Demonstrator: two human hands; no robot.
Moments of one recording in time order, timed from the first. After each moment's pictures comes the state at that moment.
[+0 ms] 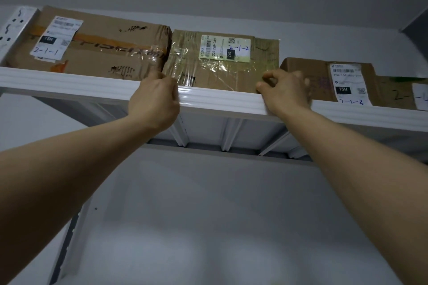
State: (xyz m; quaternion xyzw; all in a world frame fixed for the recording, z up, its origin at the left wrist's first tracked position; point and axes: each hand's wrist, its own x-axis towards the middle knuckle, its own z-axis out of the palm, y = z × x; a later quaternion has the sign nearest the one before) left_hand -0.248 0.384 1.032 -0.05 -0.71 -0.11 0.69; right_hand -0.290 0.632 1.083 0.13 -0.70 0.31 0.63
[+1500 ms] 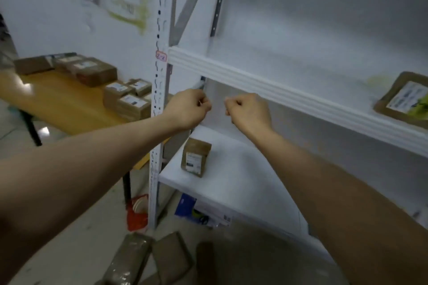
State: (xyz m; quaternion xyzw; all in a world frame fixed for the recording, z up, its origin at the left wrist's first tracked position) left_hand -0.054 0.179 0.548 0.09 -0.92 -0.32 0.21; right_hand -0.110 0.333 0.573 0.22 -0.92 0.32 0.09
